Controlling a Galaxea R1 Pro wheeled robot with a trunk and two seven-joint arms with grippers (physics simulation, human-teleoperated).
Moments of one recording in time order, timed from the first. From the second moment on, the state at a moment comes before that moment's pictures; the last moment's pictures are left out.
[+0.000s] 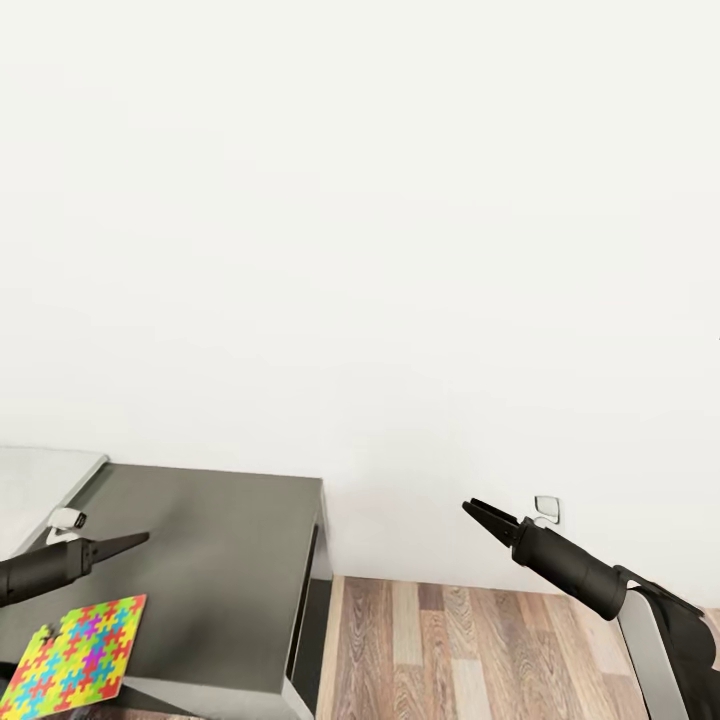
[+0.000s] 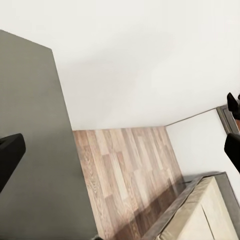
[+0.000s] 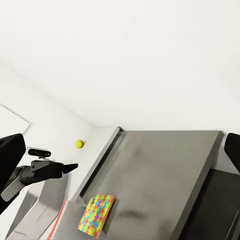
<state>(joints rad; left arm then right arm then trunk) -0.42 0.48 0.46 -0.98 0.05 0.75 -1.57 -0.21 -0.07 -0.31 -1.59 -0.49 0.77 1.01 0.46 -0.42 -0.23</state>
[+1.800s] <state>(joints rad) -0.42 0.49 0.46 -0.98 0.05 0.75 -1.57 -0.20 -0.06 -0.31 -1.59 -0.49 0.77 1.01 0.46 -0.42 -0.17</state>
